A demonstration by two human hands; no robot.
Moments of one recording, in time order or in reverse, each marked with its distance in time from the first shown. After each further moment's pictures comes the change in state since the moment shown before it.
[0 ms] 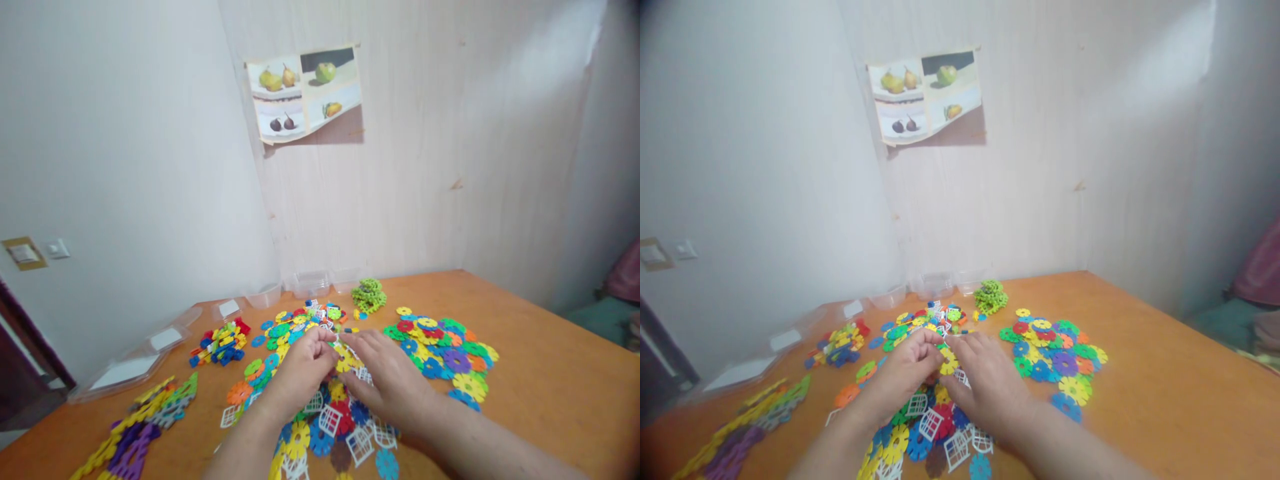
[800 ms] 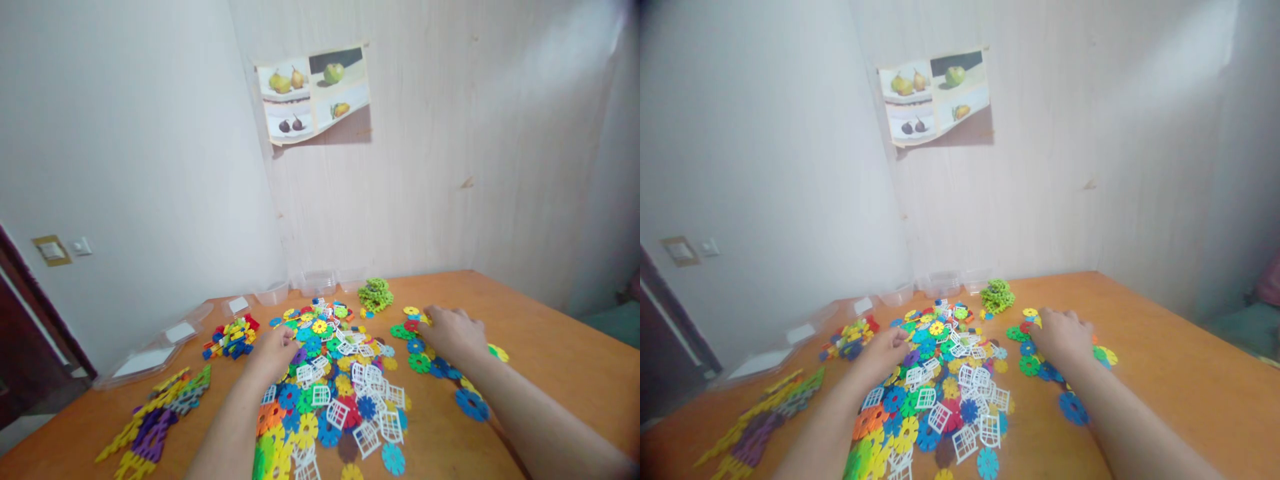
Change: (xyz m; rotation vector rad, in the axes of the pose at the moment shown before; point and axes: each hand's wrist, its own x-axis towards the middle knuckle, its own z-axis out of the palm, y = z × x) left_hand 0.017 -0.047 -0.086 0.580 0.437 -0.076; right_hand 0.002 0.105 -0.044 -0.545 -0.177 0.843
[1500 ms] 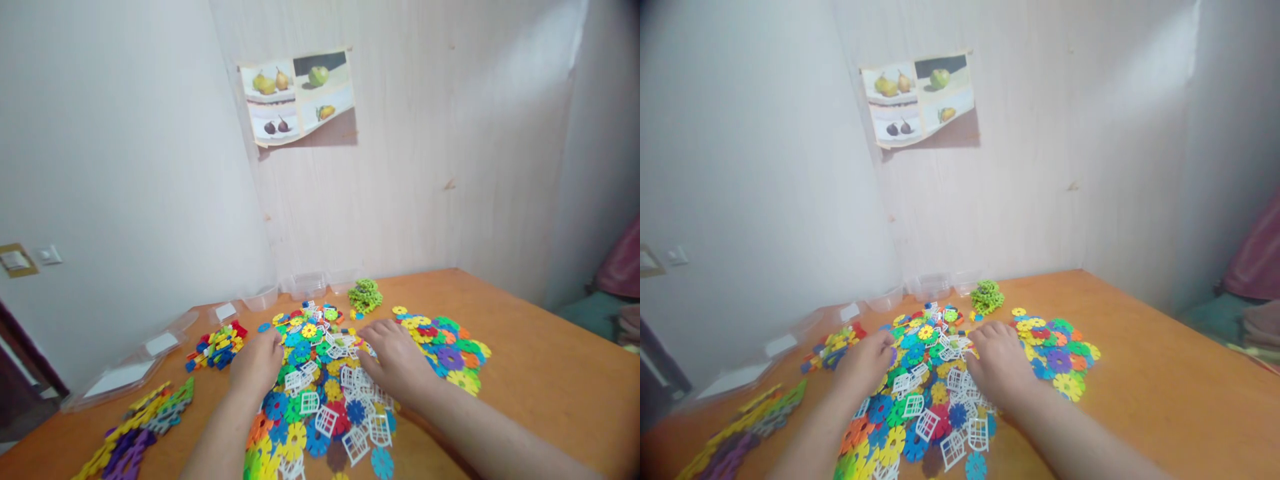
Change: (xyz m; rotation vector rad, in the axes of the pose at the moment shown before) left_hand -0.011 0.024 -0.007 0.424 0.089 0.119; right_hand -0.059 -0.063 0.001 0.304 0.166 -0.593
